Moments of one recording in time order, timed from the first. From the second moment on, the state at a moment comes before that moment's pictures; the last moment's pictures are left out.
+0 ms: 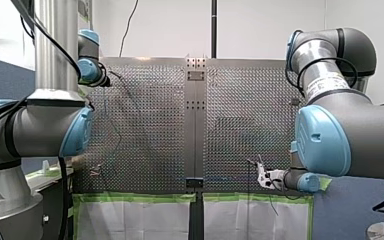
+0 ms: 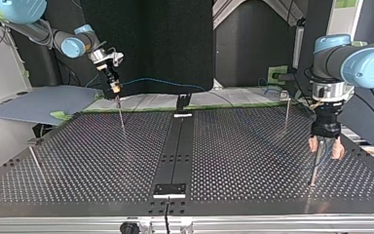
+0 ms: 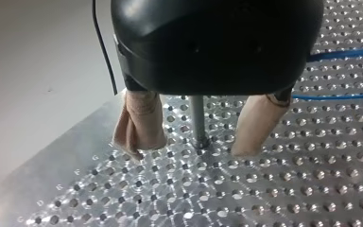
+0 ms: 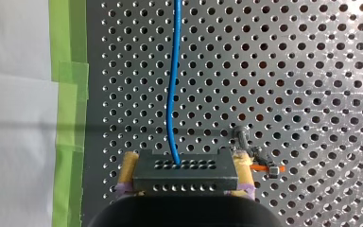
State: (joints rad) left arm 0.25 -1.55 -1.87 -2.85 -1.45 -2.33; right arm 1.66 -0.63 1.78 -0.96 0.93 1.49
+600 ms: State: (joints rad) left arm 0.25 -1.54 -1.87 -2.79 -1.46 -2.36; right arm 1.66 -0.63 1.78 -0.96 0.93 1.48
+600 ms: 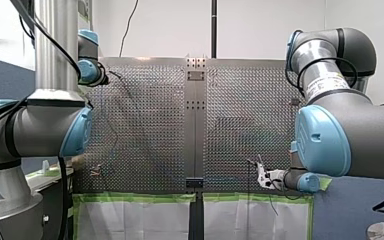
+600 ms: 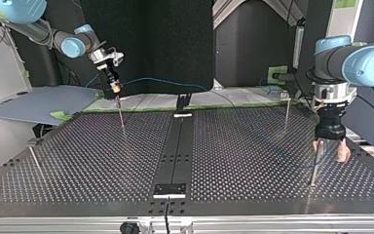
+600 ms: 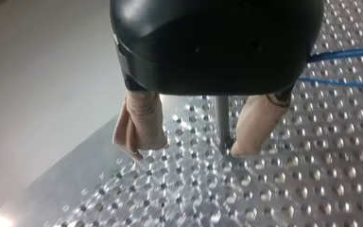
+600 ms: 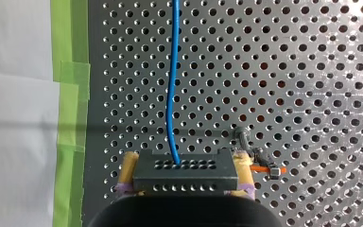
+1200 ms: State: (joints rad) left arm 0.25 -1.50 -1.89 -2.83 -1.45 -2.41; right arm 1.66 -0.63 1.78 -0.96 0.93 1.48
